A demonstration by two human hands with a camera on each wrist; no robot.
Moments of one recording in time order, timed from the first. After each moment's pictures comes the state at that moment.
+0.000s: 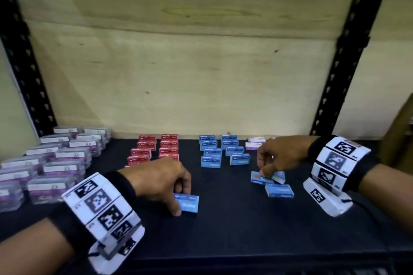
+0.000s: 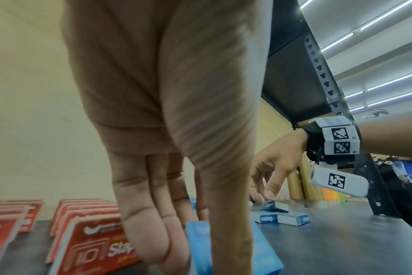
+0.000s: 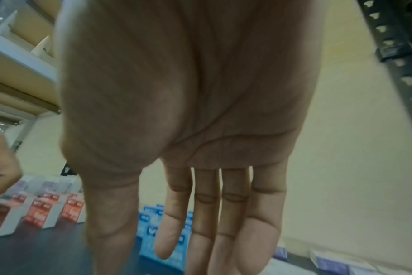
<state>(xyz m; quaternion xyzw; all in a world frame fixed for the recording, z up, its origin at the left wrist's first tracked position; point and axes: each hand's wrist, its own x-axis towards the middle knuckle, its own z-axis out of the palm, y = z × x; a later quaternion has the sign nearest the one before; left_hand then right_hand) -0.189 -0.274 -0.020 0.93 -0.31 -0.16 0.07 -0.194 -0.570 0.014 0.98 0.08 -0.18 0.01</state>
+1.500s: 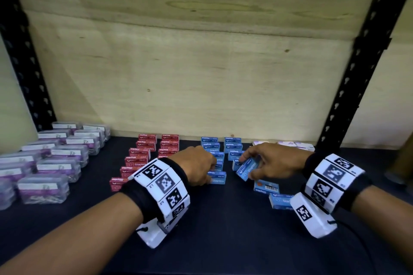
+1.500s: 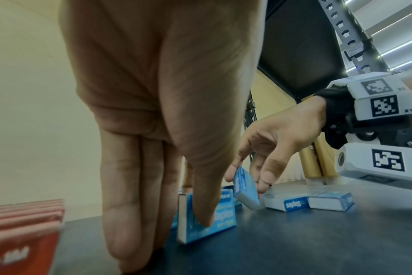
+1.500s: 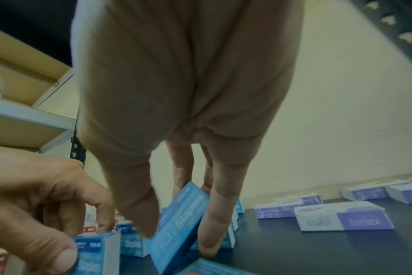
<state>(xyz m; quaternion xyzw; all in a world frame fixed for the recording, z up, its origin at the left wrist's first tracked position) -0.161 -0.345 -0.014 0.96 -0.28 -0.10 -0.02 -0.174 -0.561 -0.007 0.98 0.11 -0.12 -0.12</state>
